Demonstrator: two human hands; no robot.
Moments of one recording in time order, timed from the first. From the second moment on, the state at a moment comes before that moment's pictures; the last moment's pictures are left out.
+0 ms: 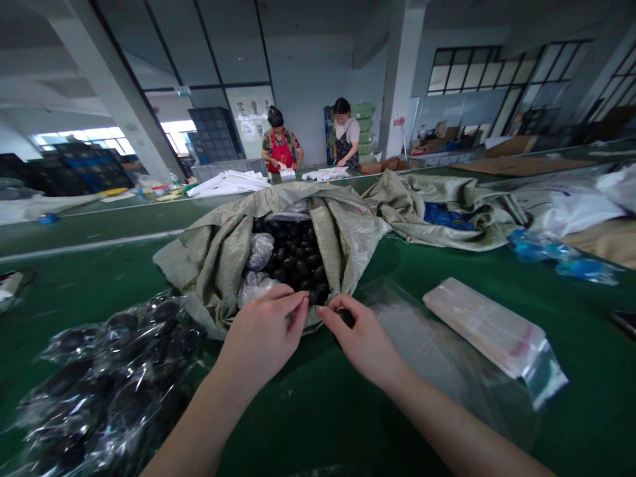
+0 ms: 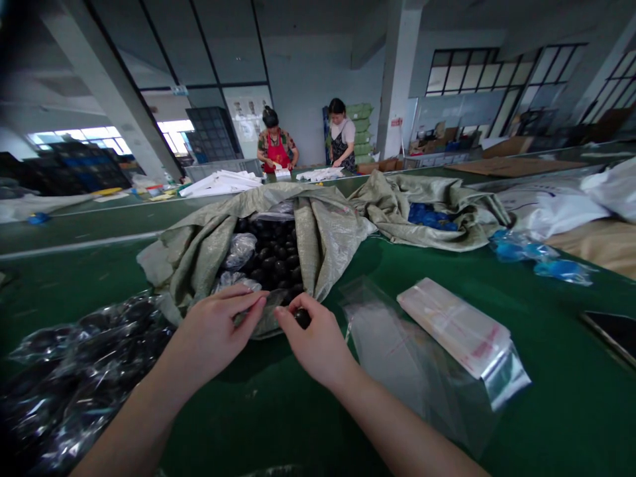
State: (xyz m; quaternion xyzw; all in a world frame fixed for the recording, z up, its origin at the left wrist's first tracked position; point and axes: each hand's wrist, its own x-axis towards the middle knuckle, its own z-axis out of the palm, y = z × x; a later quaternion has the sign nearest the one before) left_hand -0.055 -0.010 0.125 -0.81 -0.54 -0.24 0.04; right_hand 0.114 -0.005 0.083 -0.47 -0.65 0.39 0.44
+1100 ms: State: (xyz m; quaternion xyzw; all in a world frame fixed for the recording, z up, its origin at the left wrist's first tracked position) left_hand -0.060 -0.011 0.130 -0.81 -0.53 -0.26 -0.01; right_hand 0.098 0.002 0.088 -0.55 -0.64 0.29 0.45
